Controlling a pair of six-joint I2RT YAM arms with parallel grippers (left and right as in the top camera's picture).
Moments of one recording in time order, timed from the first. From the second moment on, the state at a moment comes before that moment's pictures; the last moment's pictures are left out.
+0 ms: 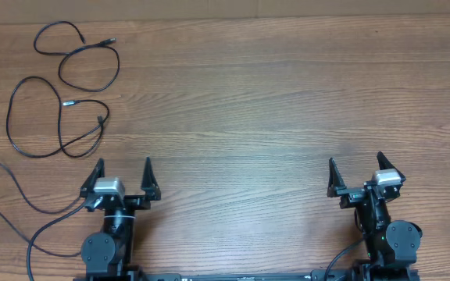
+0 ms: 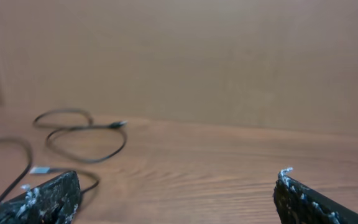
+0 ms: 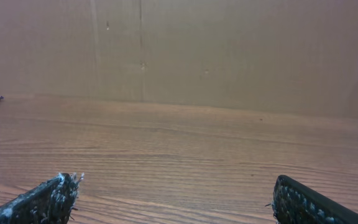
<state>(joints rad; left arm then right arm) 0.01 0.02 0.01 0.05 0.01 -0.13 -0.02 0.01 0.02 -0.03 -0.14 -0.03</state>
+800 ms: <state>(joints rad) 0.01 0.01 0.01 -0.08 -0.04 -0.01 -0.02 0.01 0.02 -0.03 -0.14 -0.04</state>
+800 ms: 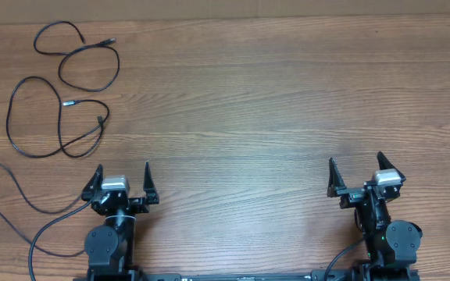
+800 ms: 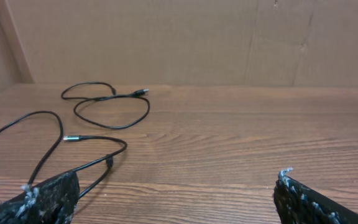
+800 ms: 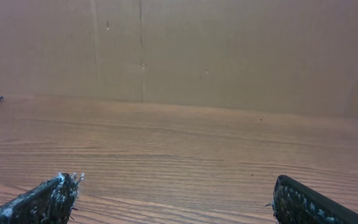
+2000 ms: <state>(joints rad) 0.01 0.01 0.01 -0.08 -0.04 -0.03 -0.02 0.01 0.02 -0.03 -0.14 -0.04</state>
